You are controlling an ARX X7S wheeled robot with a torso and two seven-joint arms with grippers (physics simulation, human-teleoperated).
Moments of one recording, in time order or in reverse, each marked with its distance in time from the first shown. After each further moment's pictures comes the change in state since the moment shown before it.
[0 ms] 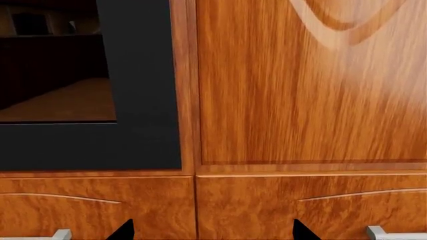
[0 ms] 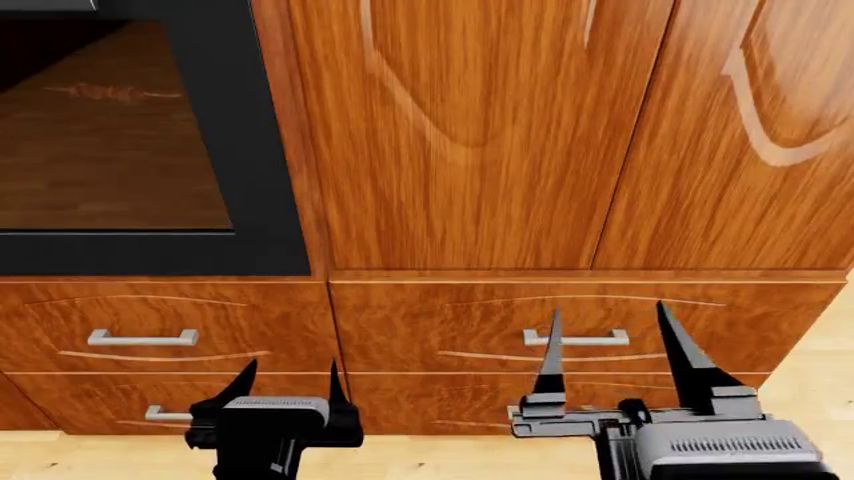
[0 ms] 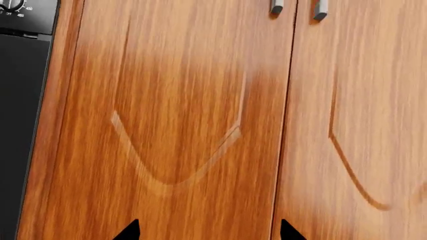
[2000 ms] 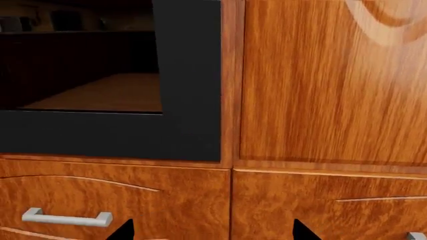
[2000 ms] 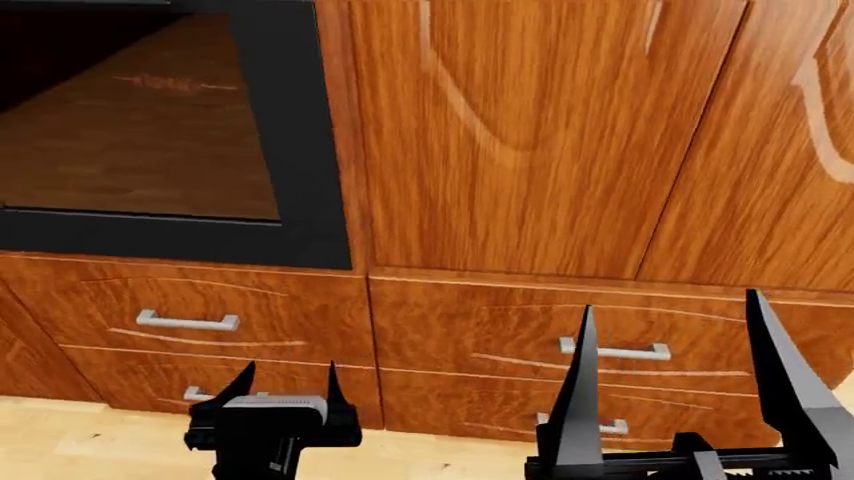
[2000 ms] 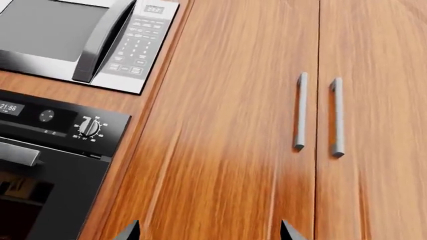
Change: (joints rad) left arm -0.014 -0.067 0.079 -0.010 -0.077 0.006 -0.084; right arm -0.089 0.133 -0.037 -0.209 -0.118 -0.249 0.099
